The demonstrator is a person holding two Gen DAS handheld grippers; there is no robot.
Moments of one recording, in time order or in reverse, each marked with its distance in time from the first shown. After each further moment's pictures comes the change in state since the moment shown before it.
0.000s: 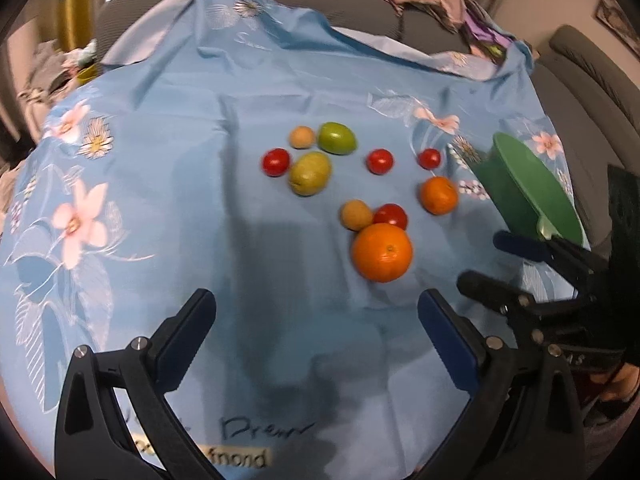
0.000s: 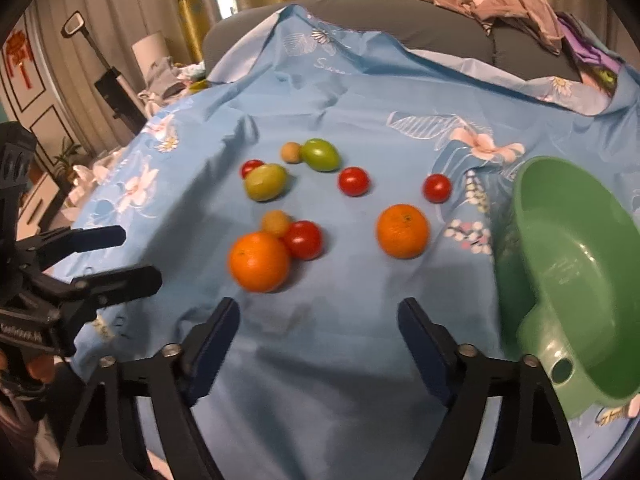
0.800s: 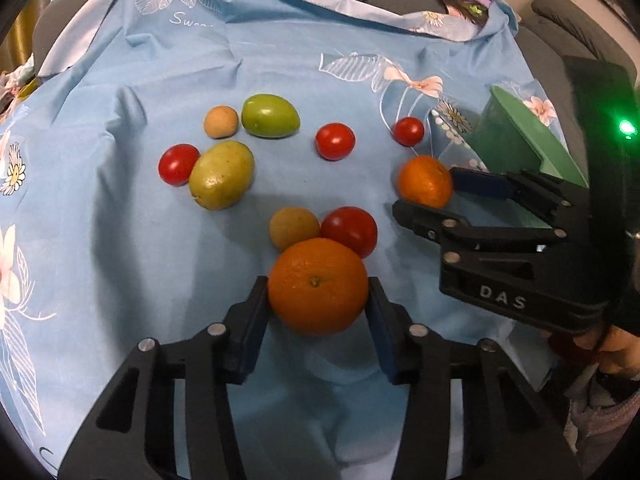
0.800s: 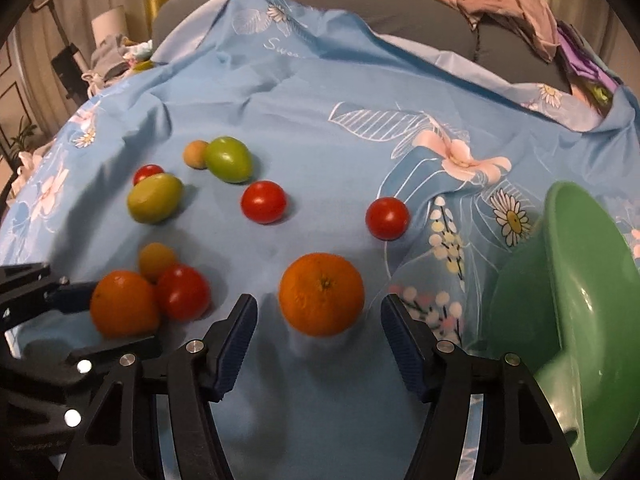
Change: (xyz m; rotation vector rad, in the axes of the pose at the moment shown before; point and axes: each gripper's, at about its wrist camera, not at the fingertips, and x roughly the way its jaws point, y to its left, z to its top) left arm 0.069 -0.025 0.020 0.076 0.080 -0.058; right arm 0.063 -0.037 0.039 -0.046 0.056 -0.170
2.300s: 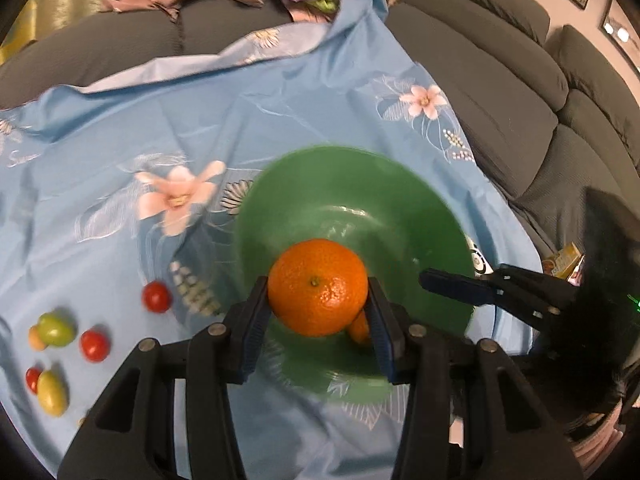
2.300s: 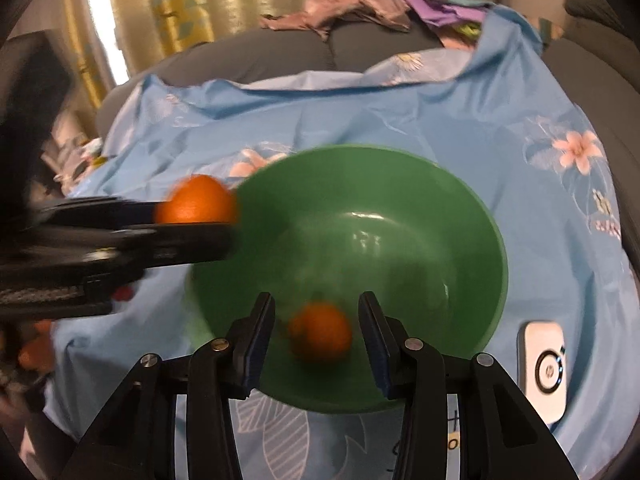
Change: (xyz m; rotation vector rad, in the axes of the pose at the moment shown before) left arm 0.019 -0.191 0.108 0.285 -0.011 -0.260; right arm -0.112 -0.156 -0.067 0.265 -0.133 0.009
